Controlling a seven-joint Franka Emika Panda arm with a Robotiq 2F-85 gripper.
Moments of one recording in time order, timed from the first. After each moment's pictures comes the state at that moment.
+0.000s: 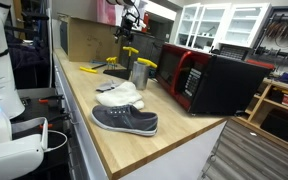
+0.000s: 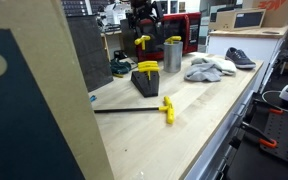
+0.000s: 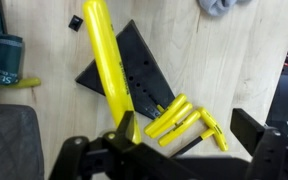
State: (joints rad) arm 0.09 0.34 0.23 -1.52 -0.10 1.68 -1.39
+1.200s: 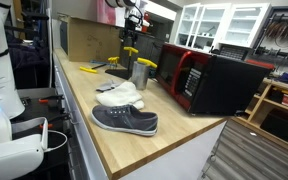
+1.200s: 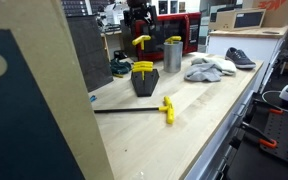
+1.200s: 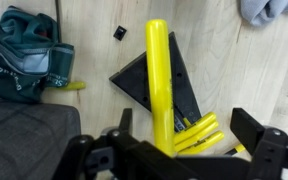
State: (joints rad) arm 0.10 0.35 0.20 -1.54 -0.15 1.85 -1.41
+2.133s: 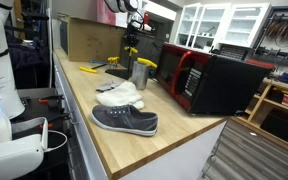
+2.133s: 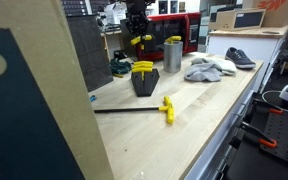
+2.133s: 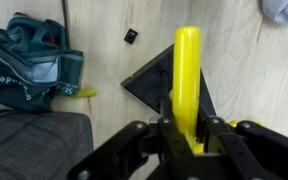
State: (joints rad) arm 0.10 0.39 0.18 -1.54 -0.15 1.92 -1.38
